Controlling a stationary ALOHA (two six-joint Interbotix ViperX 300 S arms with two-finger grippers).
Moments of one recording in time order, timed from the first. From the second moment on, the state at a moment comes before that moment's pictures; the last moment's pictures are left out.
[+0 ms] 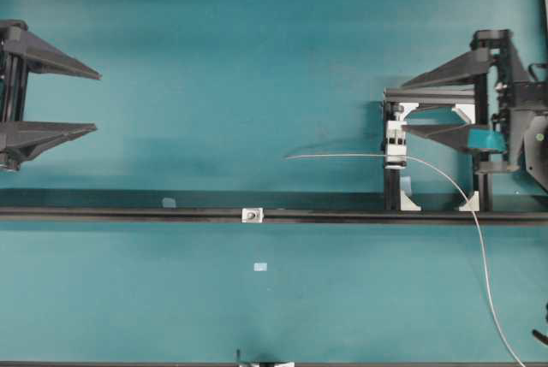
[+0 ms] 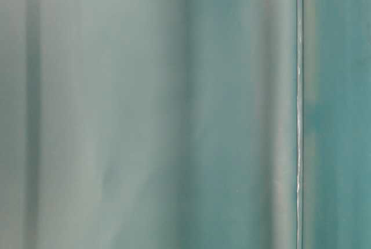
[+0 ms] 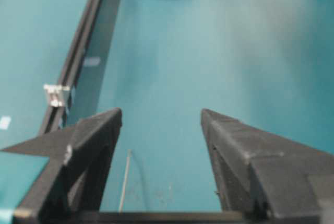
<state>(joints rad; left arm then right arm) -0.02 -0.96 1.32 -0.03 -0.32 0.00 -0.01 -0.68 1.24 0.00 -0.38 0.10</state>
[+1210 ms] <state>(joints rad) 0.01 -0.39 1.29 -0.03 -0.54 -0.01 -0.01 -0.39 1.16 0.00 -0.42 0.16</state>
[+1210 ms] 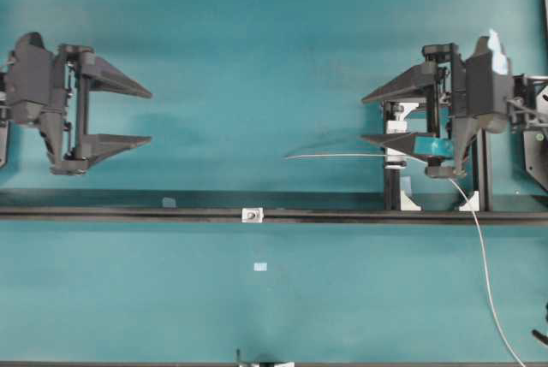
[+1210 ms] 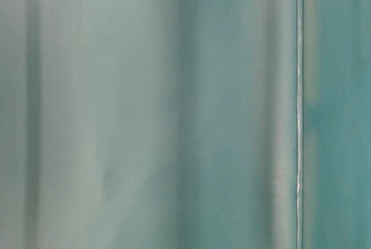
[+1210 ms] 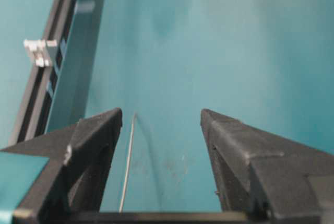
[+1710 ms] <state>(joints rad) 0.00 -0.14 1.18 -0.03 -0.57 -0.01 0.03 -0.20 1.09 0.00 -0.42 0.22</state>
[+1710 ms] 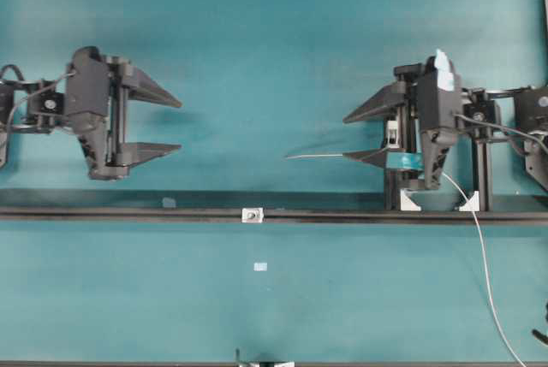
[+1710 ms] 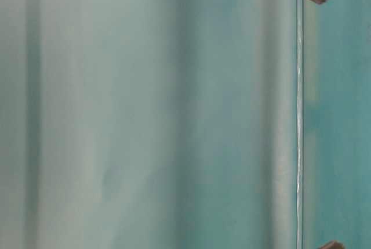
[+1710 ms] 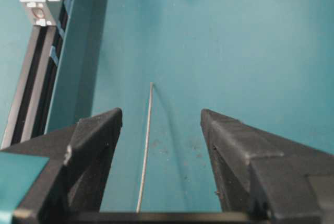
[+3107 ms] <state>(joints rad) 0.01 -0.08 1.15 -0.03 -0.59 0.00 0.02 0.07 0.94 0.00 -0.35 0.25</state>
